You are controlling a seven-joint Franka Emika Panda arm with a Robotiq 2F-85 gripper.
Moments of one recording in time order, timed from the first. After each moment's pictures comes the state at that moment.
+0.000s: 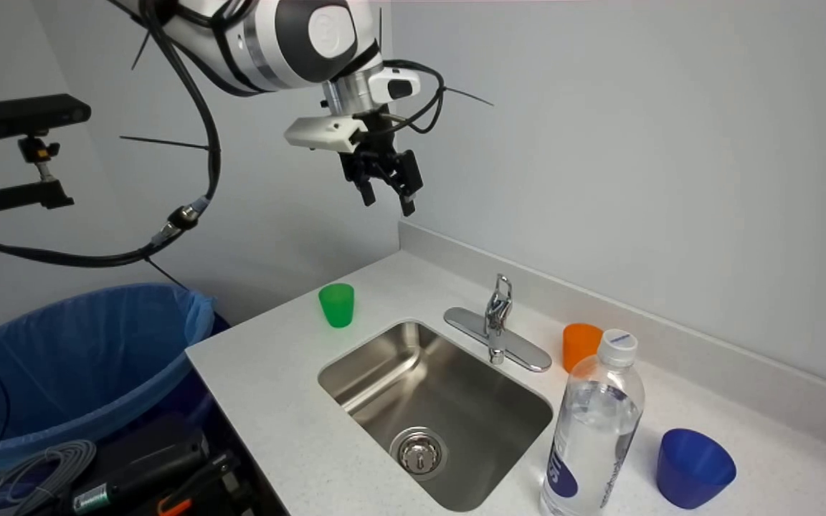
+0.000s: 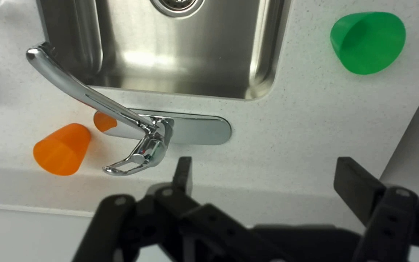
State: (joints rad) arm 0.08 -0.04 0.15 -2.15 -0.11 2.34 0.21
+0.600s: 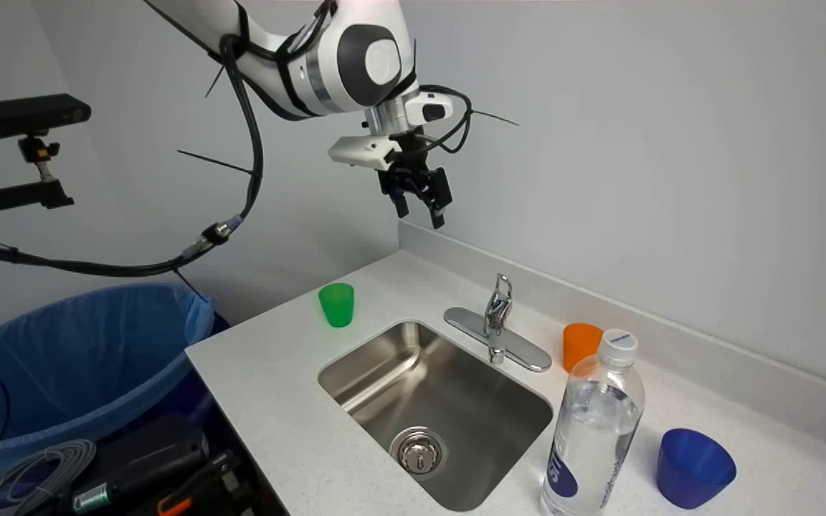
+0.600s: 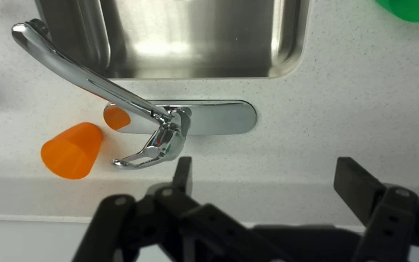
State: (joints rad) arm 0.08 0.17 0.11 -1.97 -0.19 2.34 0.33
